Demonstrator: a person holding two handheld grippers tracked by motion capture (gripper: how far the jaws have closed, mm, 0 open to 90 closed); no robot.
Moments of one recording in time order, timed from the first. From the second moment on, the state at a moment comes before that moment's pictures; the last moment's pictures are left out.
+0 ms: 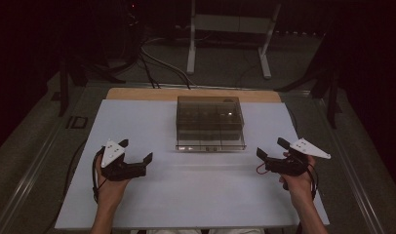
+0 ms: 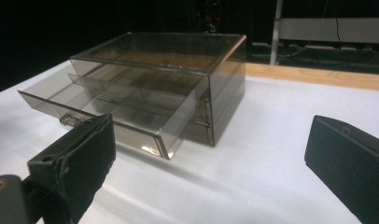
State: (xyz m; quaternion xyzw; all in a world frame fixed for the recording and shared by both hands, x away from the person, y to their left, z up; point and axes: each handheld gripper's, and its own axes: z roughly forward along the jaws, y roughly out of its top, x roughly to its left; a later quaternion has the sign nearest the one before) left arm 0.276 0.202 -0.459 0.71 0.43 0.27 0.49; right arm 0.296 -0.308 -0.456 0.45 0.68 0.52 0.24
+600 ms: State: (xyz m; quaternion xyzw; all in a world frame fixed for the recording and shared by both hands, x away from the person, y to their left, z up) left arm 0.271 0.219 -0.459 0.69 0.45 0.28 0.49; right arm 0.294 -0.312 -0.457 0.47 0.72 0.46 0.24
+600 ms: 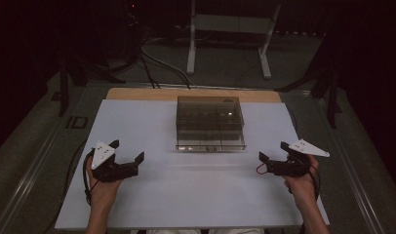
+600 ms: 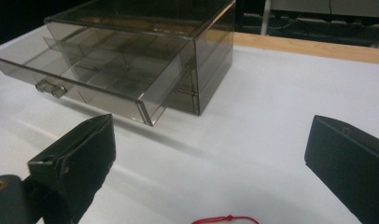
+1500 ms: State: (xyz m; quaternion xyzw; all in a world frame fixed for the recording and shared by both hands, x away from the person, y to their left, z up) left arm 0.271 0.216 -0.460 0.69 0.45 0.28 0.49; right arm 0.299 -0.311 -0.466 0.48 0.76 0.39 0.22
